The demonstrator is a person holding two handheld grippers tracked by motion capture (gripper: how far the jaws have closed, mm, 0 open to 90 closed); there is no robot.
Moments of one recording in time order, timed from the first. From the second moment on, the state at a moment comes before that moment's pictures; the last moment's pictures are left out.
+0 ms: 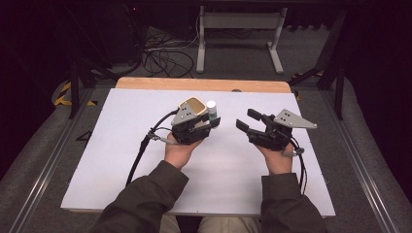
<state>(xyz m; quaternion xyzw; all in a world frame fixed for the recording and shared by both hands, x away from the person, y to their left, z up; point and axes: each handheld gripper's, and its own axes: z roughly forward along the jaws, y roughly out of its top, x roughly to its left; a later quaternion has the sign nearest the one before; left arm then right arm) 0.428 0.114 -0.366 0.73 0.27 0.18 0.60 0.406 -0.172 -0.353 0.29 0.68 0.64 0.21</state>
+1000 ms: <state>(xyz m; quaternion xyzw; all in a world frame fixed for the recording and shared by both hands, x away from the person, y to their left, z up) 0.471 0.147 -0.354 0.72 0.31 0.25 0.57 0.390 -0.194 -0.351 0.27 0.67 0.65 0.24</state>
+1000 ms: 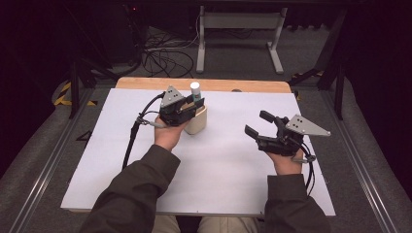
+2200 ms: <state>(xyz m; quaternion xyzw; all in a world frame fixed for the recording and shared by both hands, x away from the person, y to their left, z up) 0.507 0.147 -0.395 0.74 0.37 0.23 0.51 0.387 -0.214 -0.347 0.27 0.65 0.67 0.23</state>
